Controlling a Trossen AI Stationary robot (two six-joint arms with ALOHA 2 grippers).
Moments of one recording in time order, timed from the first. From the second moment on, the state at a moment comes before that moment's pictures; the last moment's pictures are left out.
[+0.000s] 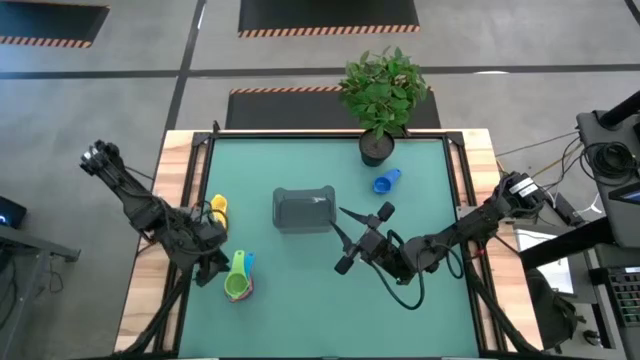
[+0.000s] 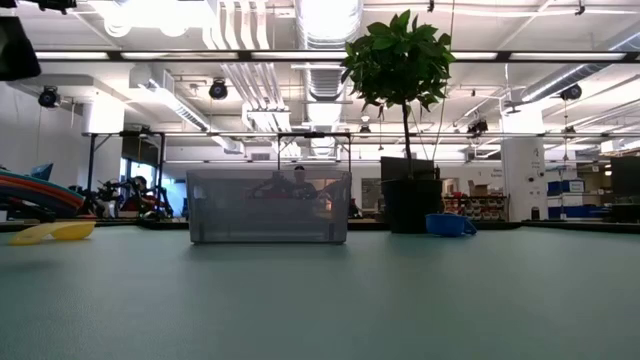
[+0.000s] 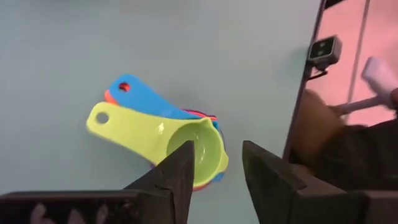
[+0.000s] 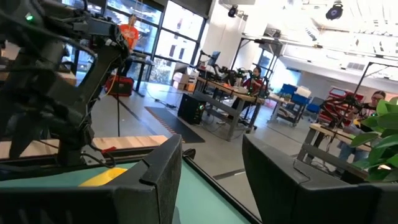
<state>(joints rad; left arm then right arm) -0.73 0.82 0.77 -0.87 -0.18 -1.19 0.49 1.64 1.08 0.86 1.13 -0.54</state>
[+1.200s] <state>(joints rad) -0.69 1.28 0.78 -1.06 -0.21 -1.00 0.49 1.64 1.08 0.84 1.13 -0.53</state>
